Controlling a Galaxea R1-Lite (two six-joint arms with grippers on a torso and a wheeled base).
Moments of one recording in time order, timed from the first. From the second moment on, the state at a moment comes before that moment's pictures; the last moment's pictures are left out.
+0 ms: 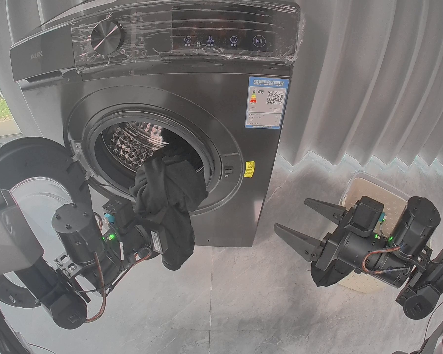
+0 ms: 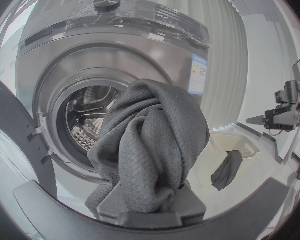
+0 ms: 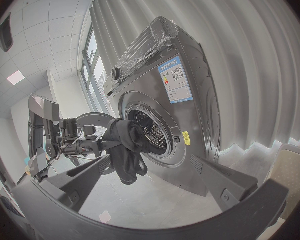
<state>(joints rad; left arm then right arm) -0.53 1.91 -0.36 -1.55 0.13 0.03 0.61 1.80 -0.30 -1.55 0.20 0.15</state>
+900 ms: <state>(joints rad) -0.49 2.04 -0.35 -1.55 0.15 0.02 0.61 1.80 -0.30 -1.55 0.20 0.15</state>
